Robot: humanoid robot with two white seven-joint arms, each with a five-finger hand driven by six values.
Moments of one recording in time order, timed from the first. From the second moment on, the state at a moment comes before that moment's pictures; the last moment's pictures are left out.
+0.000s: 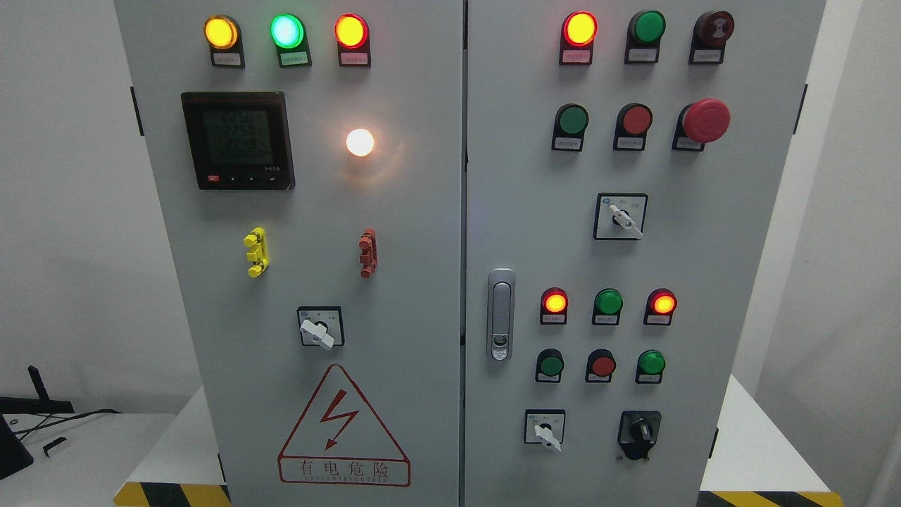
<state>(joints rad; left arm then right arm) -0.04 -0.09 0.08 0.06 0.00 -0.16 0.05 0.26 0.00 0.00 -0.17 -0.09 -0.16 0.19</state>
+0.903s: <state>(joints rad) -0.04 -0.09 0.08 0.06 0.00 -0.16 0.05 0.29 0.00 0.00 -0.22 -0.09 -0.15 0.18</state>
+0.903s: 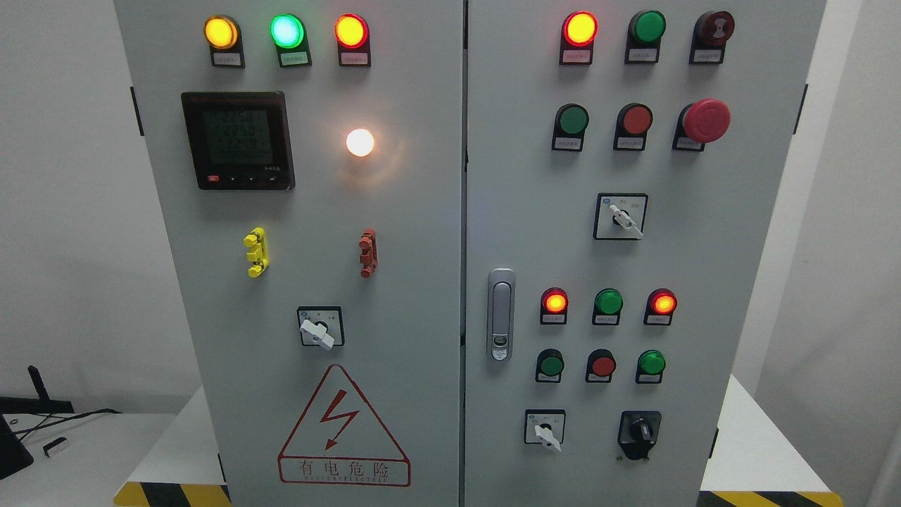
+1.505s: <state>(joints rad) -0.04 -0.09 0.08 0.06 0.00 -0.16 0.05 0.50 -0.03 0.00 -0.51 -0.10 -0.20 0.27</state>
